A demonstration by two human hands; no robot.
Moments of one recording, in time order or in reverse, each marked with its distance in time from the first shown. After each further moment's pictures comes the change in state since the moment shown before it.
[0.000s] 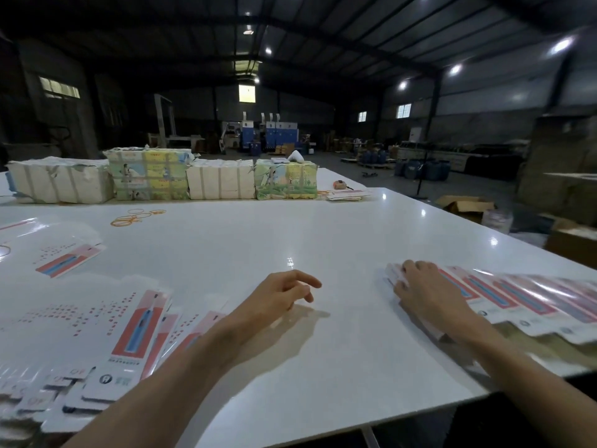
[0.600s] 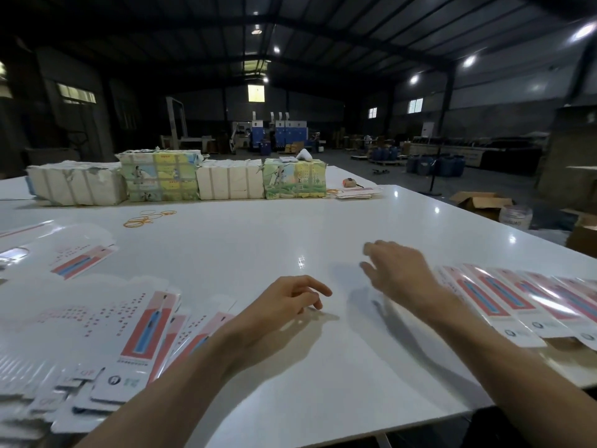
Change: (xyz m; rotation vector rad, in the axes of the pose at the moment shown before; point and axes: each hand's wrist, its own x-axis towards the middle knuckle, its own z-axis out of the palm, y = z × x) left_hand -0.007 0.010 0.000 0.044 -0.058 -0.042; right_hand 0.029 -0.070 -0.022 -0.048 0.180 -0.235
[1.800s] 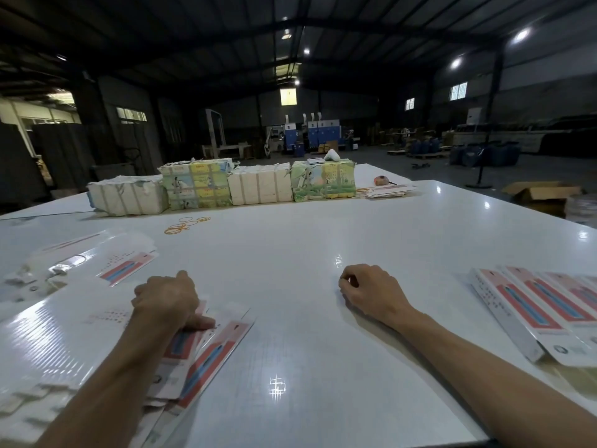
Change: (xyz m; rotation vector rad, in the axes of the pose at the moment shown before) left_hand -0.077 0.026 -0.125 1.174 0.293 -1.013; right_hand 0.012 -0.051 0.053 0.609 -0.117 0.001
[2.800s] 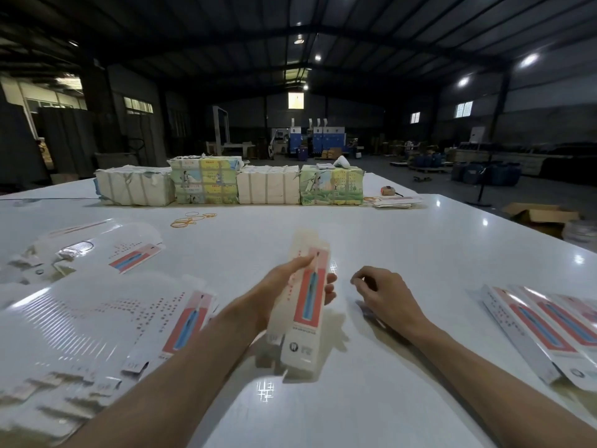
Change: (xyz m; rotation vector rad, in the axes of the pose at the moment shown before) left_hand 0.008 0.112 0.028 -1.680 -0.757 0.550; right_hand -0.002 -0.001 -0.001 0.180 0.130 -0.029
